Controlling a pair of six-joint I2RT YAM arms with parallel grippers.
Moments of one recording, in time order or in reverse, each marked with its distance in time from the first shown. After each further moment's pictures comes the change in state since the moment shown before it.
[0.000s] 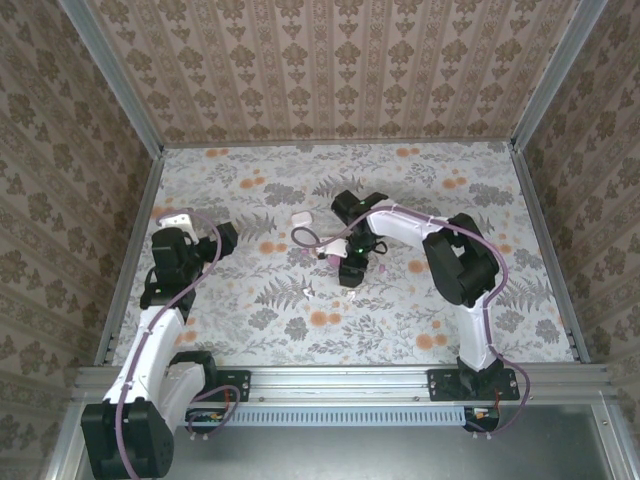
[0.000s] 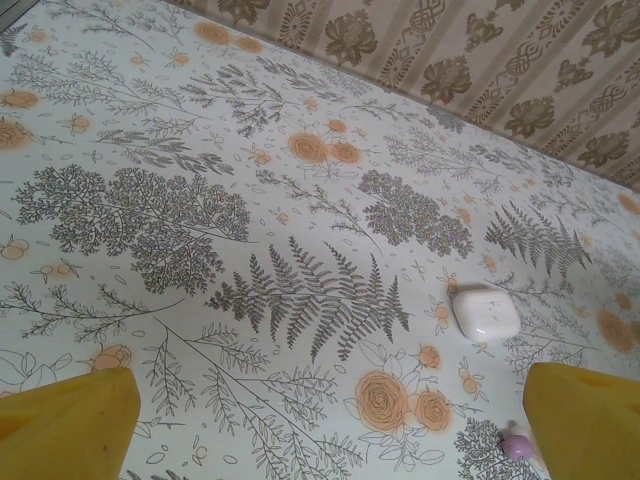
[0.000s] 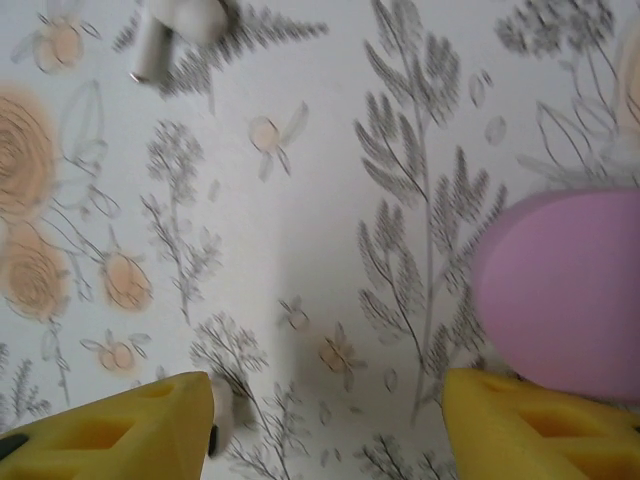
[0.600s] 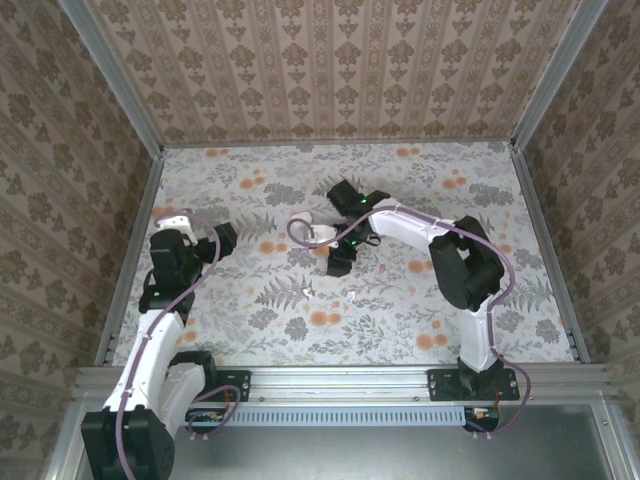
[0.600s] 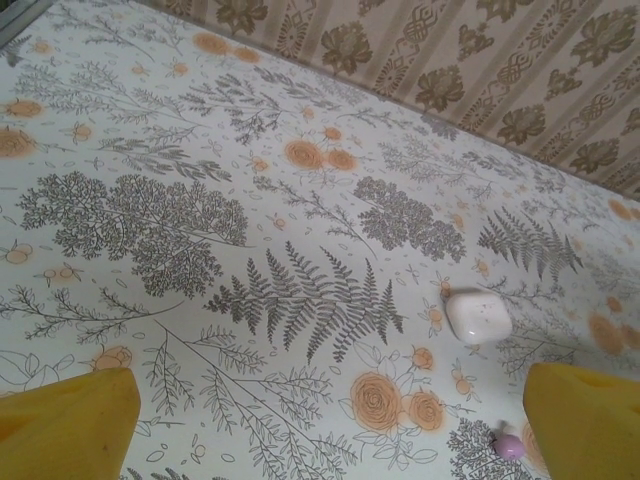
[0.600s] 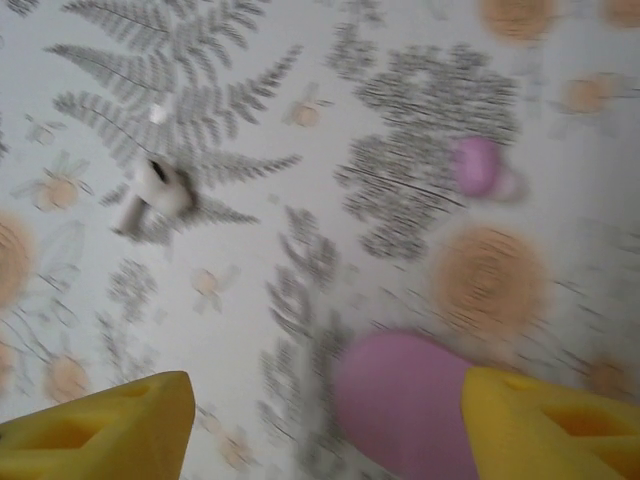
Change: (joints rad) left arm 0.000 -0.046 0.000 -0.023 0.000 -0.003; right arm -0.037 -0.056 -0.002 0.206 -0.077 -0.110
